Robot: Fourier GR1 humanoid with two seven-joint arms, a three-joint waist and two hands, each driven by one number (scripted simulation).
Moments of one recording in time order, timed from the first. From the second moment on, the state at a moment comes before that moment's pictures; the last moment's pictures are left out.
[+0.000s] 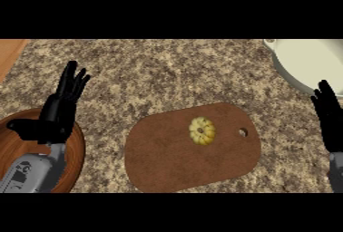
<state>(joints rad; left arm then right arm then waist) -0.24 0.37 -0.19 -1.49 0.26 0.30 -0.11 -0.13 -0.47 -0.01 -1.41 -0.24 -0.26 0.12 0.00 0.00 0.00</state>
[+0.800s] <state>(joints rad) -0.15 0.35 -0.37 -1.36 0.29 0.11 0.06 -0.31 -0.42 0.56 -1.74 0.46 -0.39 -0.09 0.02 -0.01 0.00</state>
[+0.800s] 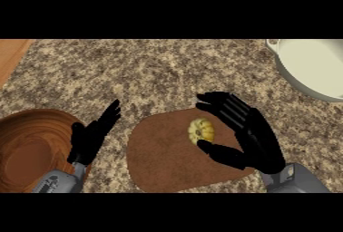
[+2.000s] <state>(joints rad) -0.13 0.35 -0.32 -1.37 0.27 0.05 0.09 -0.44 -0.09 0.68 -1.69 0.71 0.23 0.81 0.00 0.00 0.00</state>
